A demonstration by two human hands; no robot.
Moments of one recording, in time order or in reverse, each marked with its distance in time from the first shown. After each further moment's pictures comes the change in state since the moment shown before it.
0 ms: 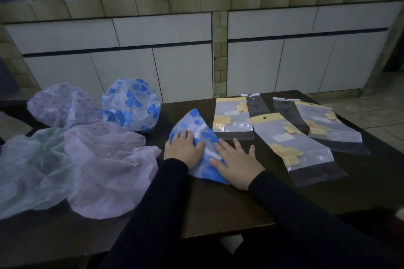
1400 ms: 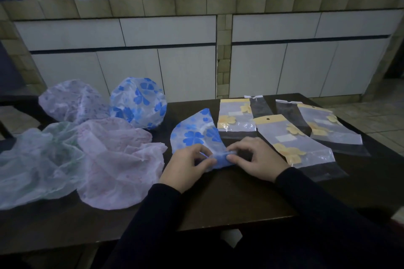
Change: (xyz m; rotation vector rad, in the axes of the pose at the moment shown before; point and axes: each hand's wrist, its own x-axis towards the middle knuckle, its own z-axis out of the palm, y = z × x) left_hand -0.072 -0.013 -0.006 -0.560 0.081 0.253; right_hand -0.023 0.033 -0.020 0.282 0.310 -0.270
